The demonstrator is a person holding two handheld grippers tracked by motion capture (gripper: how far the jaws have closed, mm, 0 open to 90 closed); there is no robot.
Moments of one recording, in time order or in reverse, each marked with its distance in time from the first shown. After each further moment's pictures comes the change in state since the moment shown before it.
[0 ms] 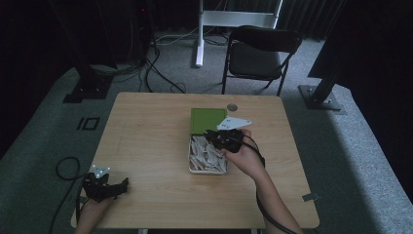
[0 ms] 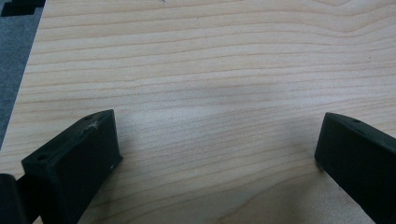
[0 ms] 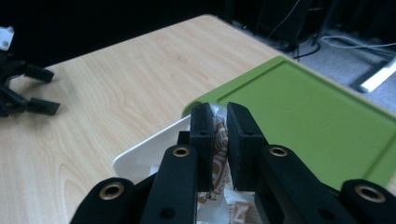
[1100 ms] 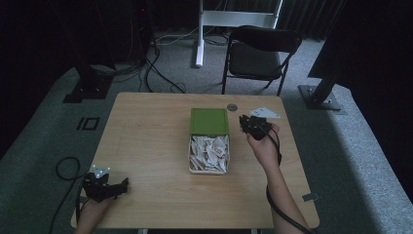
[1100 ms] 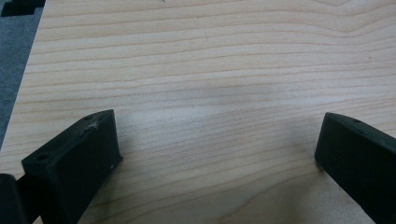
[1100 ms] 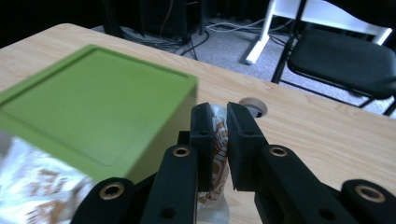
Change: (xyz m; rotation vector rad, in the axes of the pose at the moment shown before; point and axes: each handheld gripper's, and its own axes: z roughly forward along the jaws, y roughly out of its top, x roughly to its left) left arm 0.000 0.000 0.000 0.002 -0.001 0.000; right arm -0.084 -0.033 -0.022 -0.025 -0.415 0.217
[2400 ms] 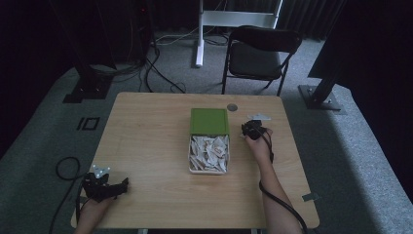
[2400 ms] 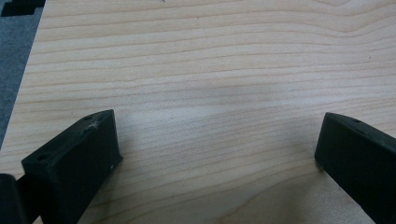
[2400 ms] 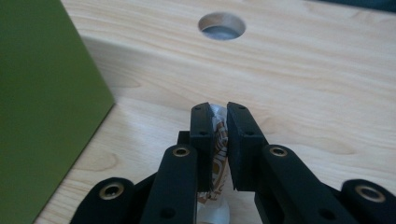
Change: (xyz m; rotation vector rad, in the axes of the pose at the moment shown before) left arm 0.000 0.000 0.000 0.000 0.000 0.000; right arm -0.043 -0.069 0.099 0.182 -0.063 0.078
